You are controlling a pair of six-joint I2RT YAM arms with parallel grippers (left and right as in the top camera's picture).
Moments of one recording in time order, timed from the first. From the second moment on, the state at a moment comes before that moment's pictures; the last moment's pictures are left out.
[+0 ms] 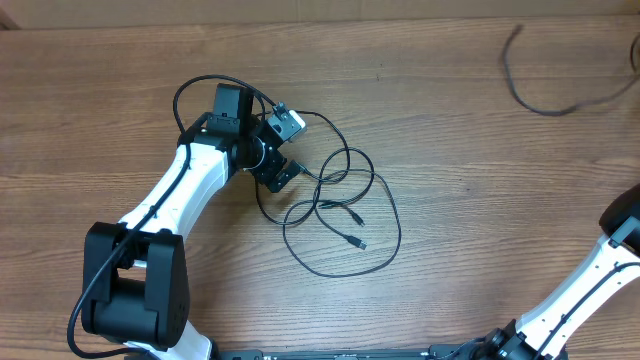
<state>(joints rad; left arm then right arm) -0.20 1.77 1.18 -0.53 0.33 0.61 -0.71 2.53 2.48 -0.39 -0.41 -0.14</state>
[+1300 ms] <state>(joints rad) -0.20 1.77 1.18 -0.53 0.33 0.61 -0.70 2.55 2.48 -1.34 -0.25 -0.37</state>
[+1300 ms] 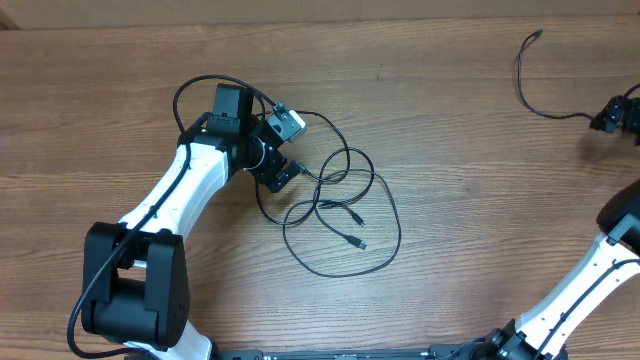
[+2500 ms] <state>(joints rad) -0.20 1.77 1.18 -0.53 0.33 0.61 -0.70 2.50 2.05 -0.57 -0.14 -0.44</state>
